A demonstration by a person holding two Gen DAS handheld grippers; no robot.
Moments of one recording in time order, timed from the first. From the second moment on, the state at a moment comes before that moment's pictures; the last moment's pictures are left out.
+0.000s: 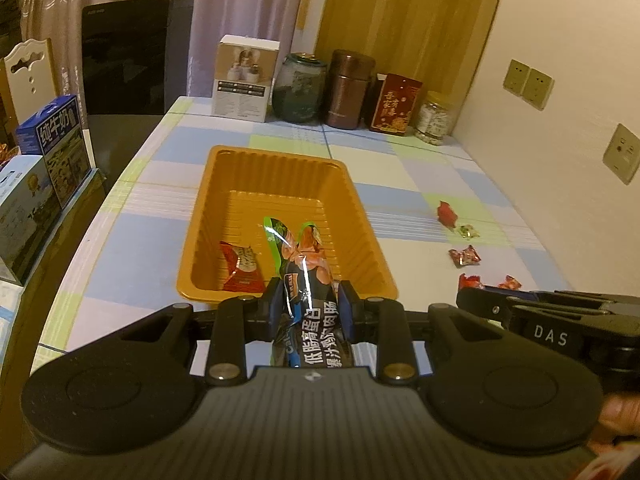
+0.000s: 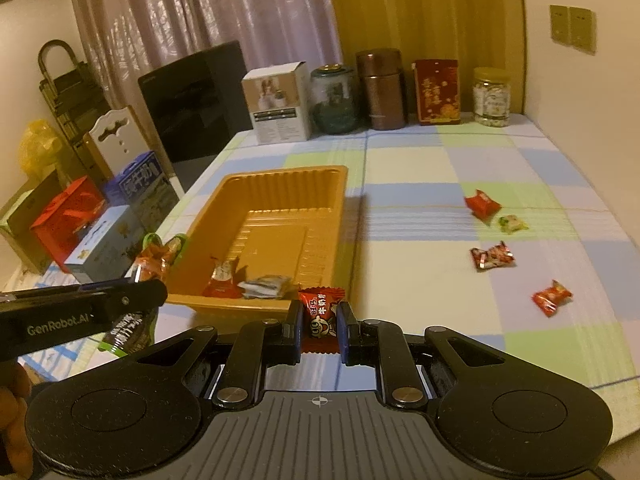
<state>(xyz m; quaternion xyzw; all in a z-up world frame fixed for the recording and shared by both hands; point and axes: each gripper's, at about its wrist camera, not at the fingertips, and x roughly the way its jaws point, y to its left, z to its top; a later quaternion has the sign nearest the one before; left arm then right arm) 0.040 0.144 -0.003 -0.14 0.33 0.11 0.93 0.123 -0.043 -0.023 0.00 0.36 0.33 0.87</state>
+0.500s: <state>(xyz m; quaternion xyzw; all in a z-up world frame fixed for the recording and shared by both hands) 0.073 0.177 -0.016 -0.14 0.34 0.11 0.92 0.155 0.008 -0.032 -0.02 0.37 0.35 0.86</state>
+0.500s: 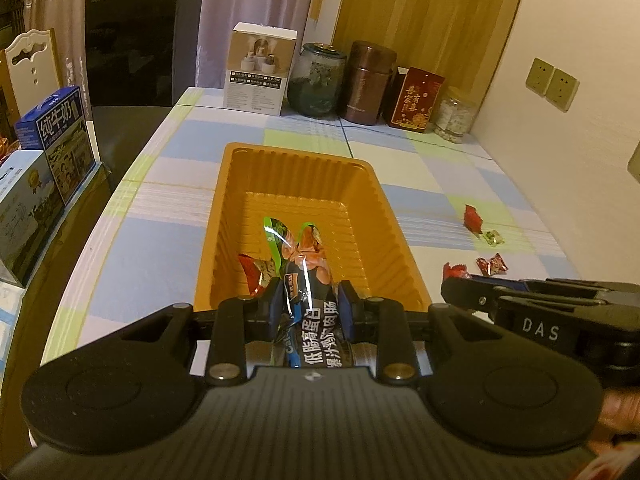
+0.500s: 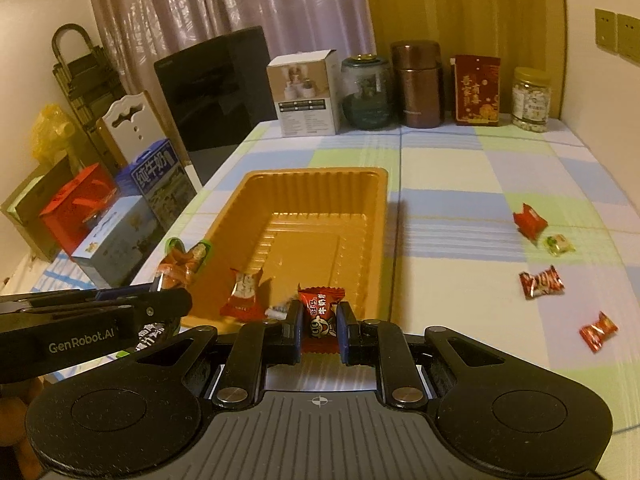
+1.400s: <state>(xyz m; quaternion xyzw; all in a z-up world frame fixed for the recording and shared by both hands) 0.149 0.206 -0.041 -0.13 0.37 0.10 0.92 0.227 0.051 -0.056 -0.02 0.38 0.36 0.85</state>
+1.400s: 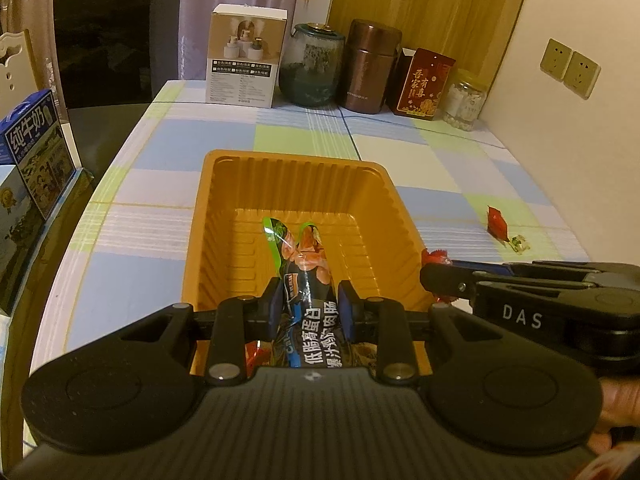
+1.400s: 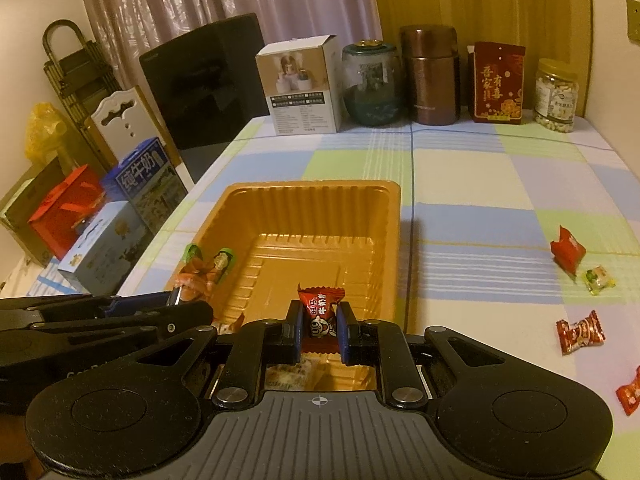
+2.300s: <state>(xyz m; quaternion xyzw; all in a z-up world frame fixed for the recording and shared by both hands) 0.133 0.211 -0.040 -0.13 0.37 0.12 0.91 0.225 0.045 -0.052 0.01 0.39 0.35 0.85</state>
